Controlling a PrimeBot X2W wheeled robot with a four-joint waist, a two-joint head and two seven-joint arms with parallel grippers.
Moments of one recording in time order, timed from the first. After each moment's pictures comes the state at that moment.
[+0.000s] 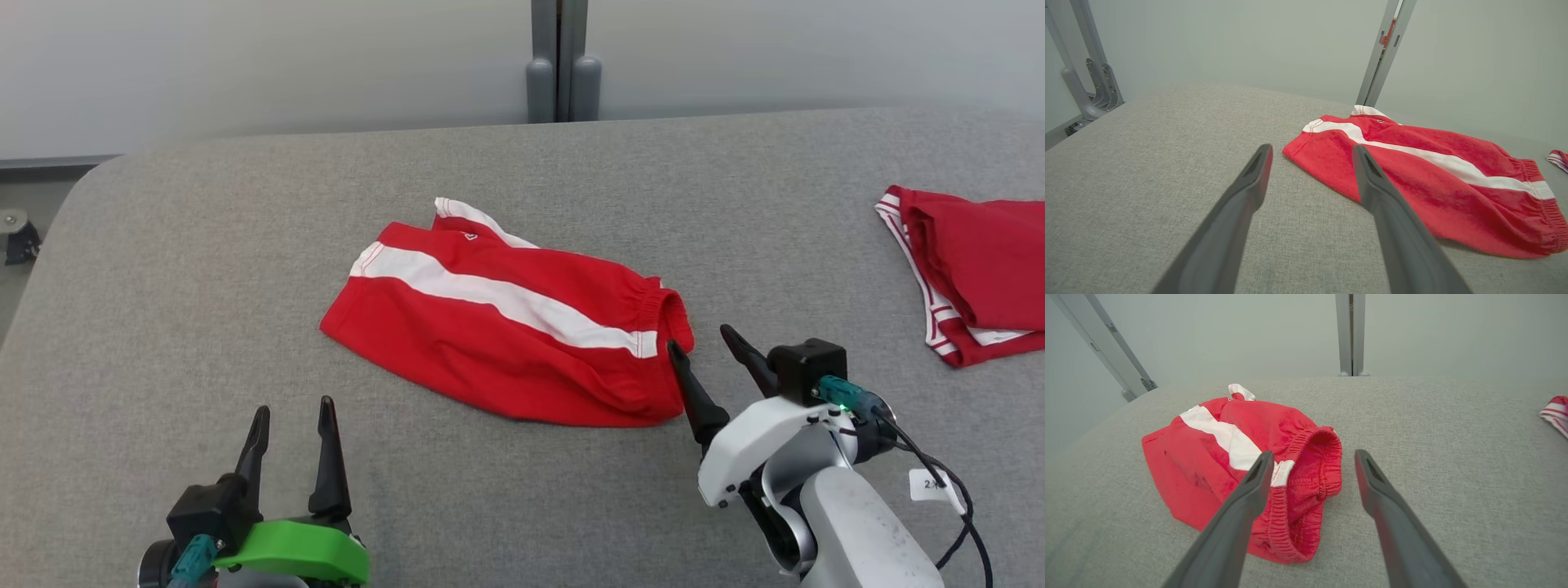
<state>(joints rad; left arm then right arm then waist) -0.01 0.08 -0.16 0.21 -0.36 0.04 -0.26 -0.24 -0.05 0.20 0.36 0.21 0.13 -0.05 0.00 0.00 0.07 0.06</state>
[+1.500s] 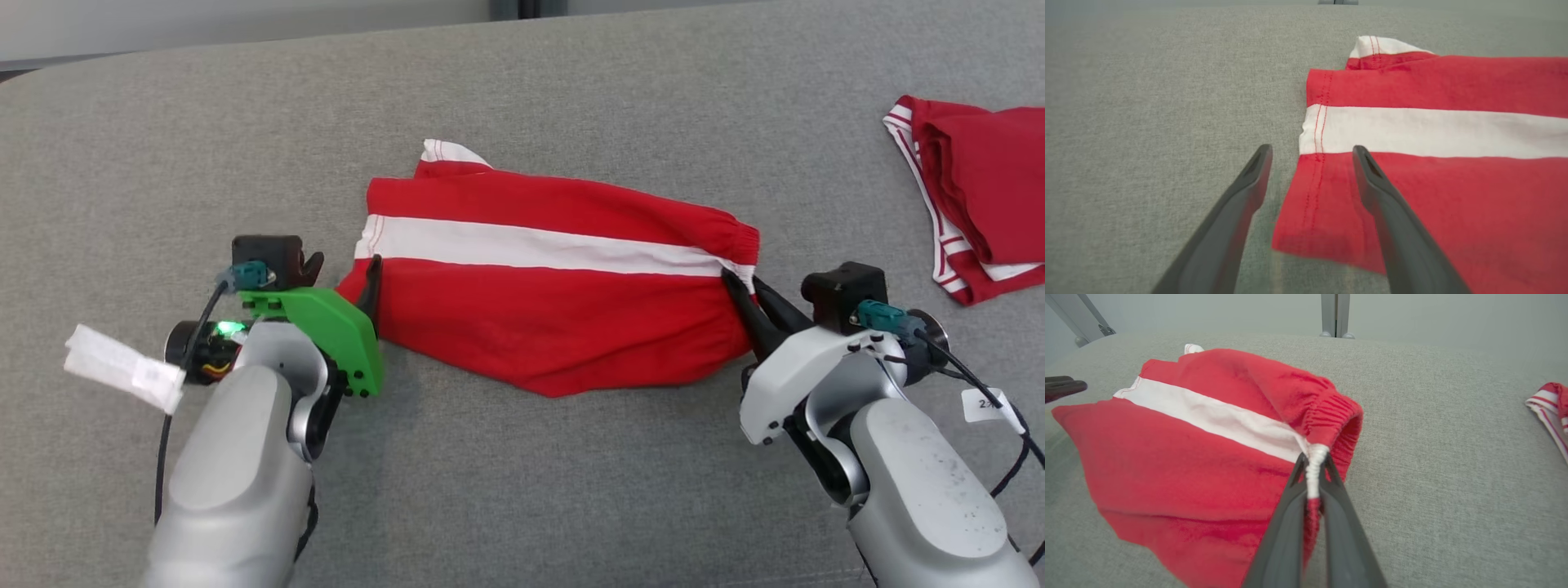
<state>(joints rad) -0.58 0.08 -0.24 0.67 -0.34 -0.08 0.11 -0.35 -0.20 0.24 0.28 0.25 0.13 0.07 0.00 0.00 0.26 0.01</state>
